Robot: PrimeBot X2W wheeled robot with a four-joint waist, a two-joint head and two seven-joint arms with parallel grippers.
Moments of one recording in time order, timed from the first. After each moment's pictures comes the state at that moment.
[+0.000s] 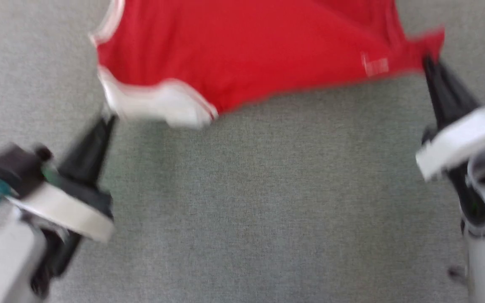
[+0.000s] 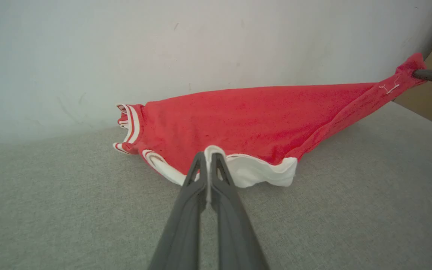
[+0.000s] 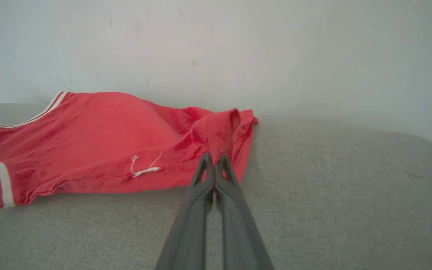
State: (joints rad) left arm -0.34 0.72 -0.42 -0.11 -0.70 0.00 -0.20; right arm -0.42 -0.11 -0.04 -0.13 0.22 0.13 0.33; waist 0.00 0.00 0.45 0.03
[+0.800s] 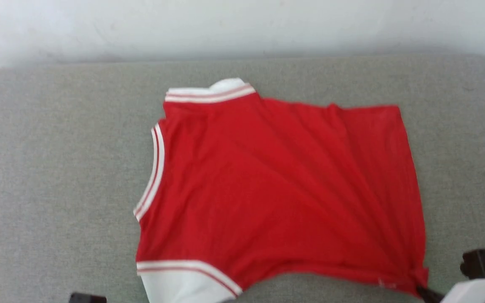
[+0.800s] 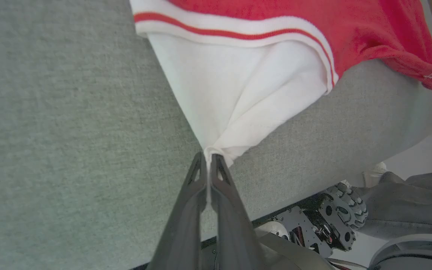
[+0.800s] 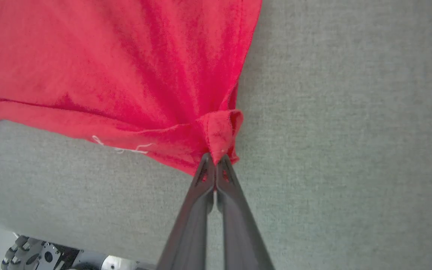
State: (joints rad) left arm 0.18 0.78 -0.60 -0.17 -1.01 0.08 0.16; right arm 0.24 -0.17 -0.11 -0.16 0.40 0.13 0.68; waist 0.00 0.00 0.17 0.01
